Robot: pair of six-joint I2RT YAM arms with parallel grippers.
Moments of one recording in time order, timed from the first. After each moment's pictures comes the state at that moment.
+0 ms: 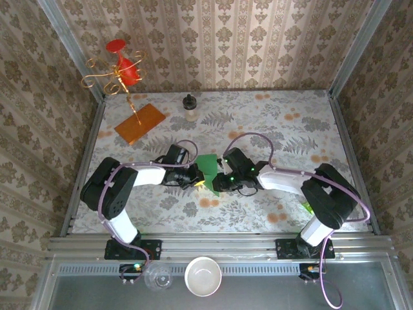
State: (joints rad) left arm -0.57 1.71 0.72 -0.01 0.54 -0.89; right arm 0.72 1.65 0.85 -0.18 -0.33 0.62
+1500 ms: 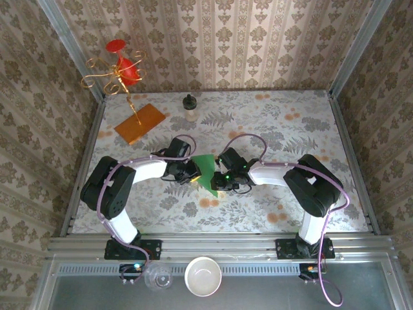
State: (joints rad) left arm -0.57 1.70 0.84 -0.23 0.37 -0.92; right arm 0.71 1.79 0.91 -0.16 -0.33 0.68
